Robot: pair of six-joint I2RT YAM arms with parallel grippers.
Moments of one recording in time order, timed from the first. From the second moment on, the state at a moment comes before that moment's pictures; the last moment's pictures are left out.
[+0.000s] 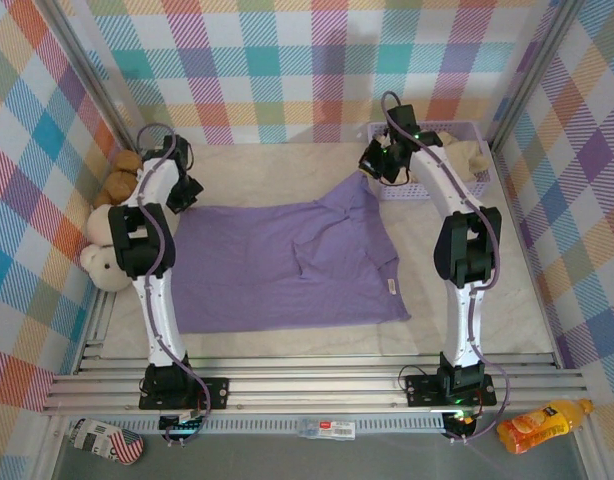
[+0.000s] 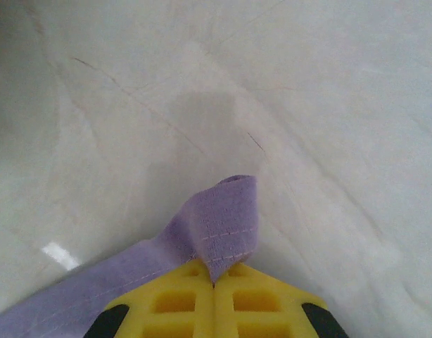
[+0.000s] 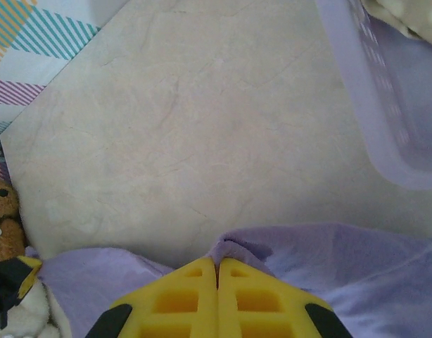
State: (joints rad) left arm 0.09 2.26 1.99 -1.02 -0.13 -0.68; right arm 0.24 2.15 2.06 -0.86 -0.32 0.73
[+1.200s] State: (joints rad) left arm 0.09 1.30 1.04 -0.96 -0.16 -0.64; right arm 0.30 1.30 1.02 -0.87 -0.40 0.94
